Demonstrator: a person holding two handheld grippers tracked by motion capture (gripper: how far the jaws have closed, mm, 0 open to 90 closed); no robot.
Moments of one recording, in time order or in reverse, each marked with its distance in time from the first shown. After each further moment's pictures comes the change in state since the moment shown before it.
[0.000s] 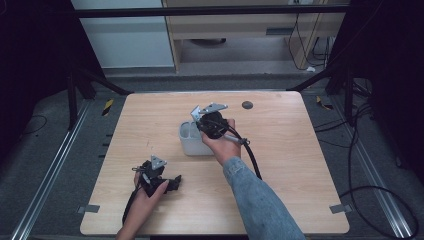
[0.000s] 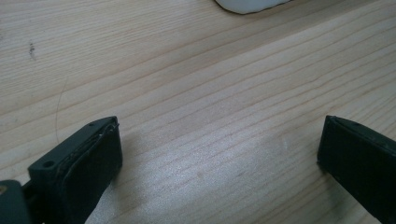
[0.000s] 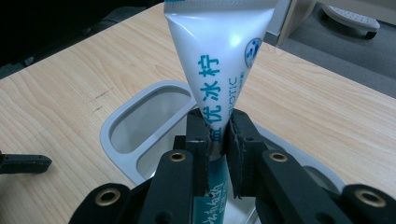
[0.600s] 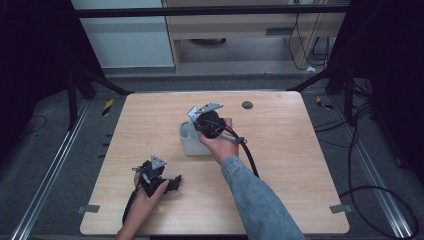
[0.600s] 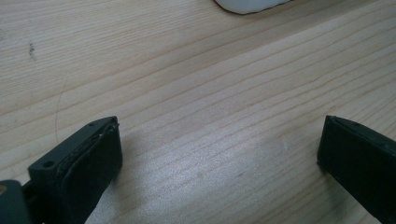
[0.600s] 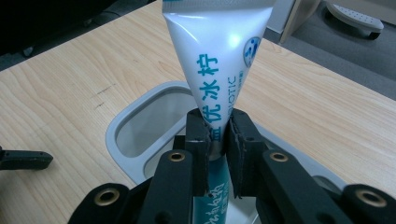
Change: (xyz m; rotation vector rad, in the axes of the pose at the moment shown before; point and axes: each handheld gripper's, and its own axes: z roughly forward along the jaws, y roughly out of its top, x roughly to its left) left arm 0.000 0.000 0.000 0.000 0.000 0.000; right arm 0.005 0.005 0.005 0.026 0.003 -0.031
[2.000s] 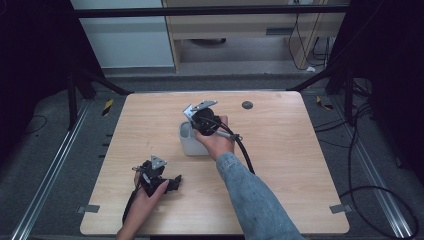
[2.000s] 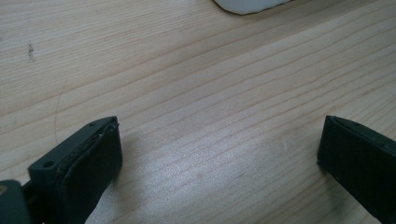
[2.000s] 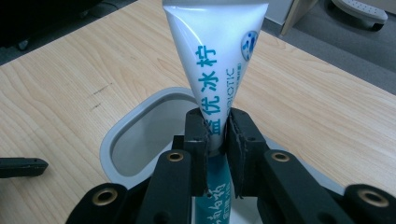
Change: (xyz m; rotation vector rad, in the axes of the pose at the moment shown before) left arm 0.000 0.000 0.000 0.001 -0.001 0.005; right arm 0.003 0.009 0.014 0.038 -0.005 0.002
